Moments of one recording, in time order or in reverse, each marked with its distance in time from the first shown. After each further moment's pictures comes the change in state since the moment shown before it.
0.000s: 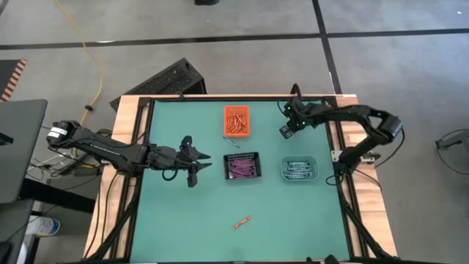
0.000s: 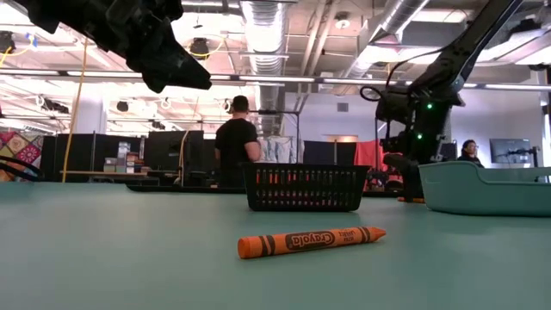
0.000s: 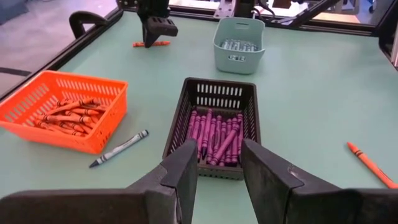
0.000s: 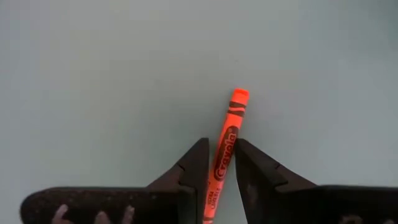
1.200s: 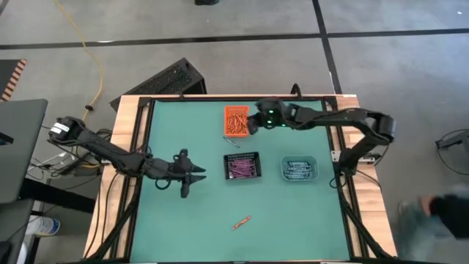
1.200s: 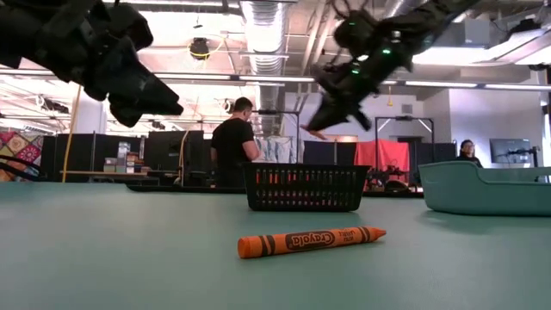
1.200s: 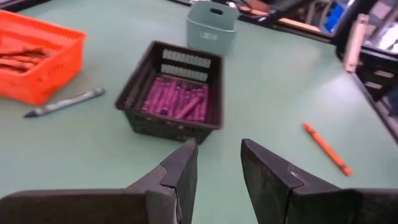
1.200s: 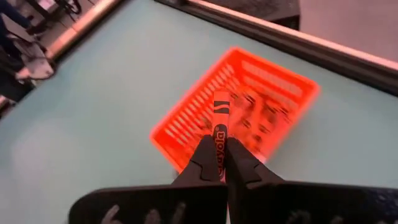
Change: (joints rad) left arm -0.131 0.001 -0.237 0.282 -0.020 -0.188; right arm 0.360 -0.023 0.263 0.314 -0.093 0.362
